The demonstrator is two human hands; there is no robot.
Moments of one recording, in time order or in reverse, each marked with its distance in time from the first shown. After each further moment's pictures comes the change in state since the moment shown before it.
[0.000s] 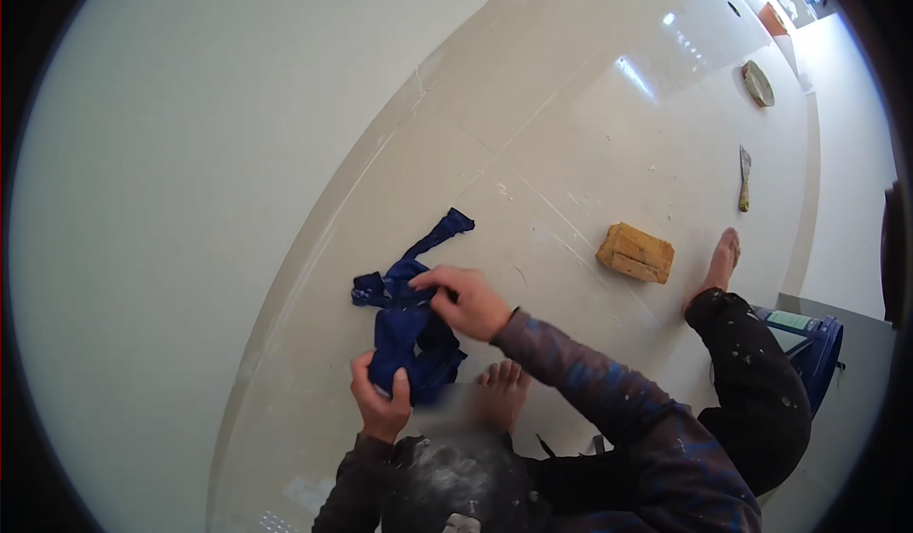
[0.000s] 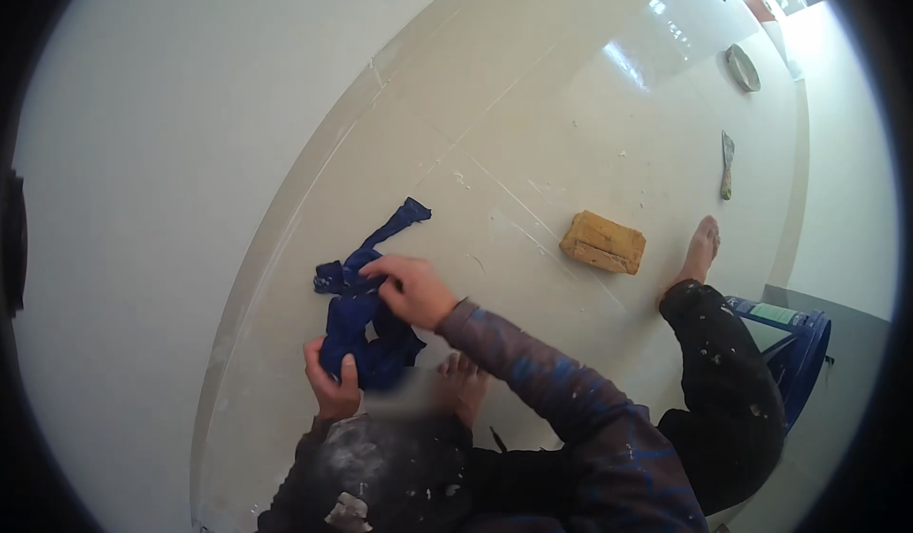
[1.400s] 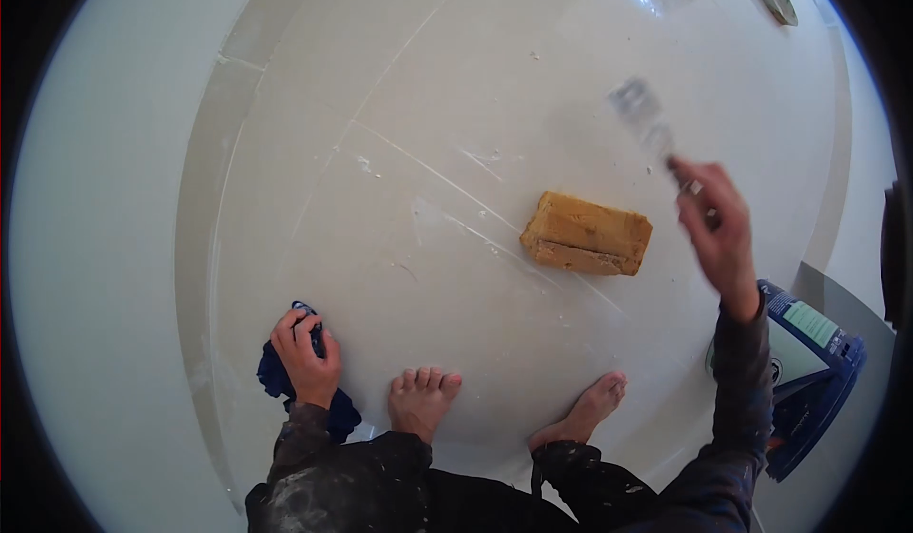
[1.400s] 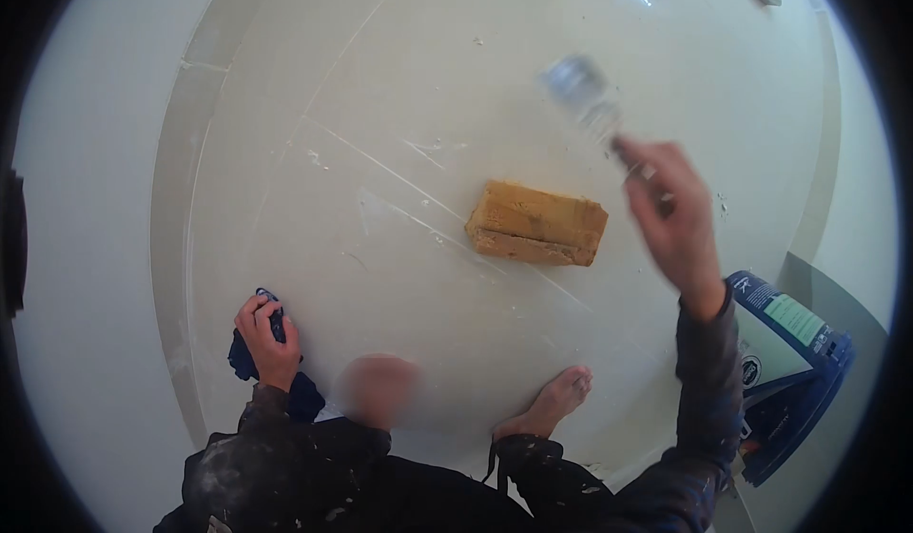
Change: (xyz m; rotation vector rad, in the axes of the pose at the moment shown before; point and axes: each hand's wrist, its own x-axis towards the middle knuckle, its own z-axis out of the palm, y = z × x) left_hand 0.056 -0.008 0.093 0.813 -0.171 0.332; right_hand -0.127 -0.015 -0.395 -0.687 0.267 0.293
